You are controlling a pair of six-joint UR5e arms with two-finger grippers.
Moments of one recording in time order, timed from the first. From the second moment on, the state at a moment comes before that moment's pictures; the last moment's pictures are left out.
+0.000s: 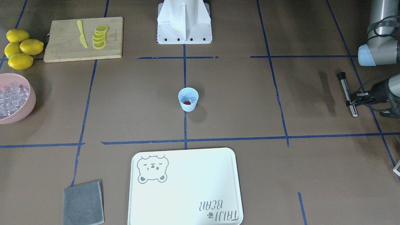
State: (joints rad) left arm -1.20 -1.65 -1.48 -1.91 -2.52 -0.38; right arm 1.43 -1.76 2.01 -1.56 2.29 0.14
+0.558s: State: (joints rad) left arm -1.08 -1.71 -1.89 -1.91 -2.49 -0.51; right arm 1.44 -1.76 2.01 -1.56 2.29 0.14
